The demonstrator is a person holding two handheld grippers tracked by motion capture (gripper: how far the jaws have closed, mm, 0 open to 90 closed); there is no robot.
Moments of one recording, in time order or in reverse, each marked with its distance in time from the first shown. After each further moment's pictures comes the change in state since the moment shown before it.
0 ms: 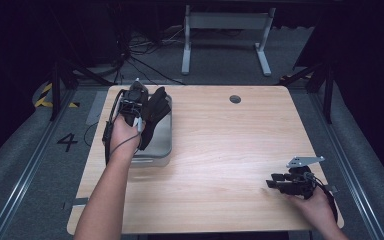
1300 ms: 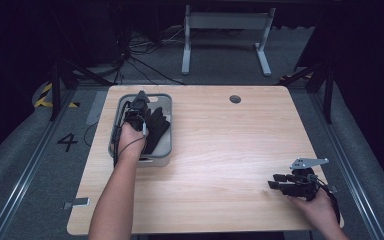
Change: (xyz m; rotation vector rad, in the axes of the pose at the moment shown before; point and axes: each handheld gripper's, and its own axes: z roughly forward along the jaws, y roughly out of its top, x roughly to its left) left arm 0.022 0.000 0.067 0.165 0.031 -0.098; right arm 0.001 -0.004 -0.008 -0.023 0.005 0.001
